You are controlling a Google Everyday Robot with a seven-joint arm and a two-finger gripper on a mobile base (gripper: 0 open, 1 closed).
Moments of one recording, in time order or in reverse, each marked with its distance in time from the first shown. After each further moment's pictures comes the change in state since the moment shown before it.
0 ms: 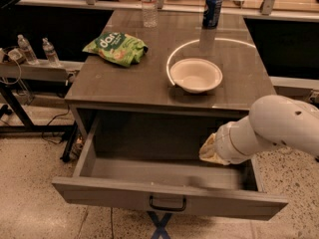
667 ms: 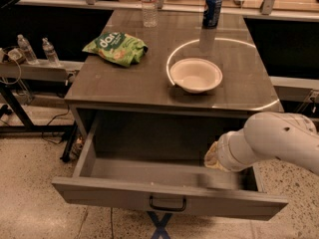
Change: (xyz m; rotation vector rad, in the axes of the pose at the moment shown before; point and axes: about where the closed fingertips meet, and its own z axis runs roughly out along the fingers) arm 0.035 0.004 0.024 0.042 0.085 -0.017
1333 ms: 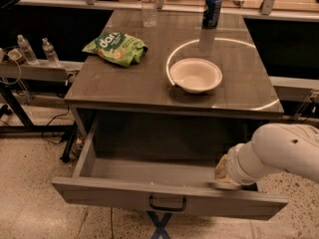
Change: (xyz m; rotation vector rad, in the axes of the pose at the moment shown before) arm 0.031 0.035 0.001 -0.058 0.061 0.052
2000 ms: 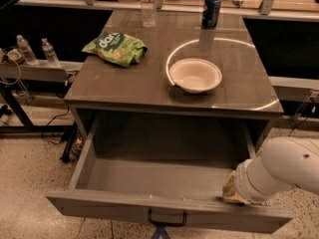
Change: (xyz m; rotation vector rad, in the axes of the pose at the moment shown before) arm 0.025 0.046 -0.001 -0.079 0.027 0.059
